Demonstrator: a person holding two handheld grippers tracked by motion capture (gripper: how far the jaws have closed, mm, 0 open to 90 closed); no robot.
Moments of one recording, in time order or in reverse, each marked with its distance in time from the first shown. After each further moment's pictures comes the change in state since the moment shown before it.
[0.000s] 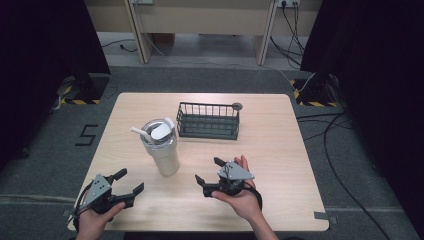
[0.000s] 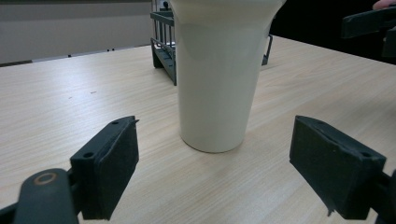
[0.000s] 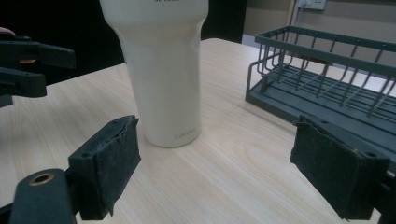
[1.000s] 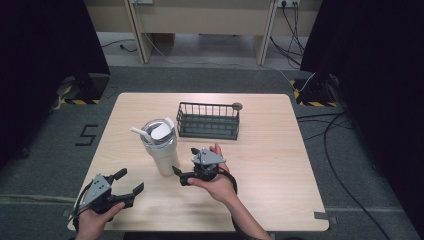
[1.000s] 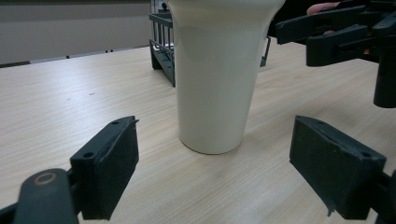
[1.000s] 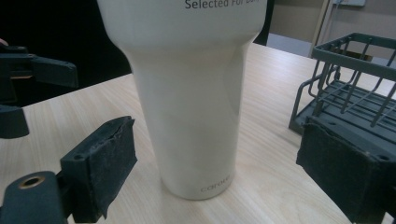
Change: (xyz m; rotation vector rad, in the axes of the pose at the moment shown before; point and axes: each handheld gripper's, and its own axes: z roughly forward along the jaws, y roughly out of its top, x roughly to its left) left arm 0.000 0.001 0.000 -0.003 -0.006 -0.002; right arm 0.014 0.020 0.074 0.015 0.087 -0.013
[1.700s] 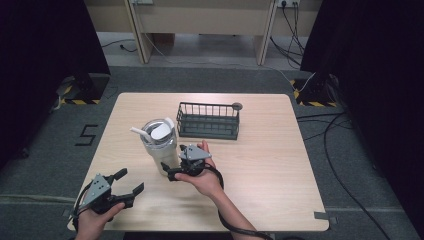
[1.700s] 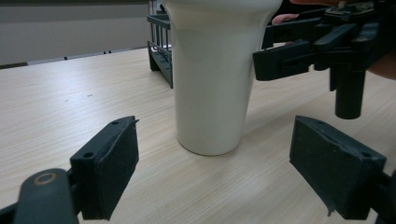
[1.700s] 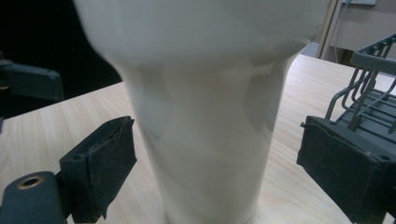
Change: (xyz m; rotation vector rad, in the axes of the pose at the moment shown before) left arm -0.001 0.001 -0.001 -0.004 -0.009 0.002; right arm 0.009 0.003 0.042 -0.012 0.010 0.007
